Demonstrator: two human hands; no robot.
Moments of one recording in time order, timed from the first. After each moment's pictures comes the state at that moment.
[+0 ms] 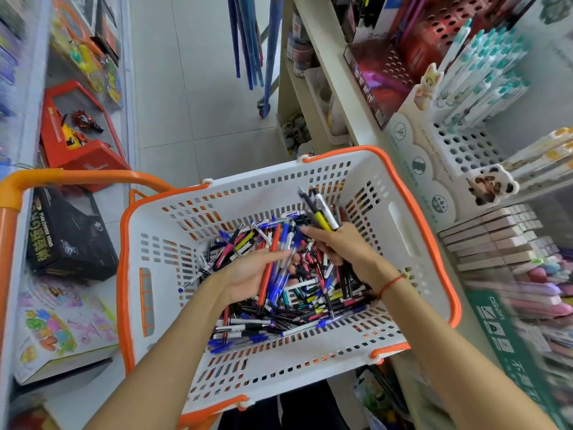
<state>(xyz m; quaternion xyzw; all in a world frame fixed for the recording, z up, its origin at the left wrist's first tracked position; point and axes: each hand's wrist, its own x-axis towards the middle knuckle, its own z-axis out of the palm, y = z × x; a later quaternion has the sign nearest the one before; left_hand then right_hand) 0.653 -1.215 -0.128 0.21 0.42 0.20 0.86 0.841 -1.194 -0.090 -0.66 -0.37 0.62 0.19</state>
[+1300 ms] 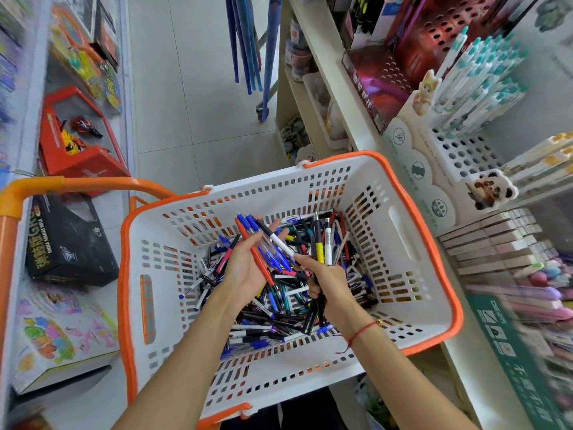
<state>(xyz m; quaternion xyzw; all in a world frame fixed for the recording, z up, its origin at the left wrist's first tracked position) 0.661 -1.208 -0.135 0.01 0.42 0.47 0.77 0.804 -1.242 -0.129 -0.69 -0.13 0.64 0.32</state>
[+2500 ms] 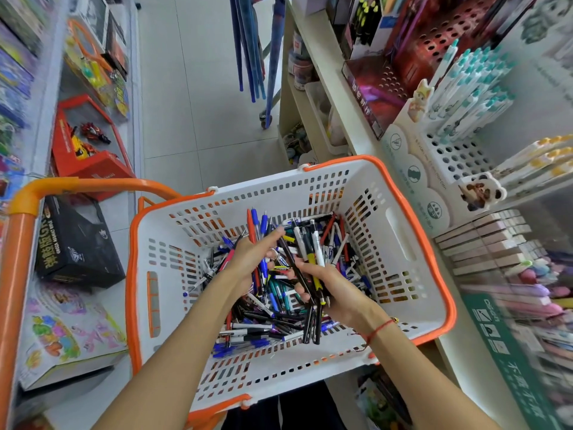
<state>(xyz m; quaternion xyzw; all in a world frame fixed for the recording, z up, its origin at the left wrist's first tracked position) 0.659 -1.205 -0.123 0.25 0.61 0.33 0.68 0.818 -1.251 -0.099 -0.49 -0.18 0.80 0.29</state>
